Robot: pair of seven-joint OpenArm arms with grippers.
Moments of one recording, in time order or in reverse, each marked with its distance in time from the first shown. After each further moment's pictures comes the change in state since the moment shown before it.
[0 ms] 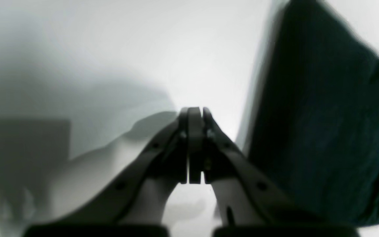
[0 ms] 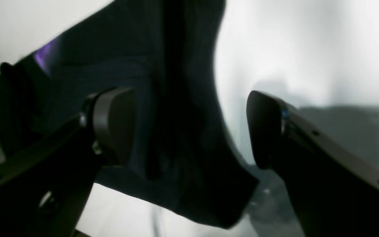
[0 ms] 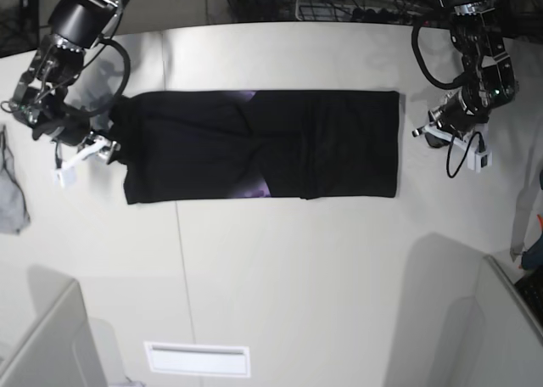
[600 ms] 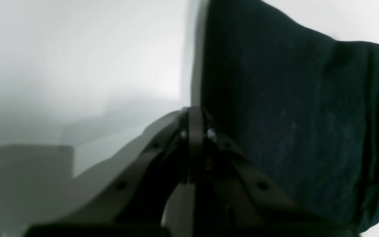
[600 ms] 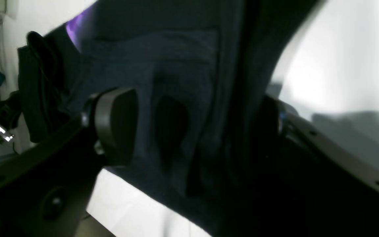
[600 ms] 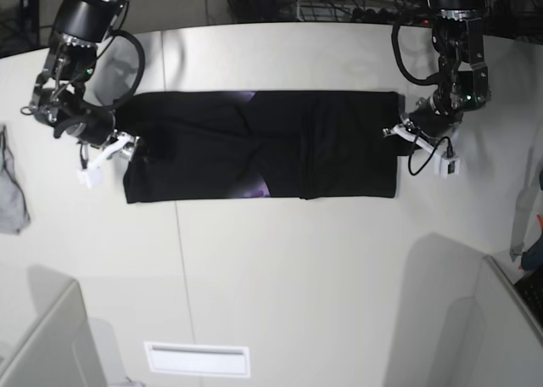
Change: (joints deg) left arm -1.4 -0.5 12.0 -5.2 -0.8 -0.3 -9.3; right arm -2.4 0.1 -9.0 -3.1 6.6 0.5 4.5
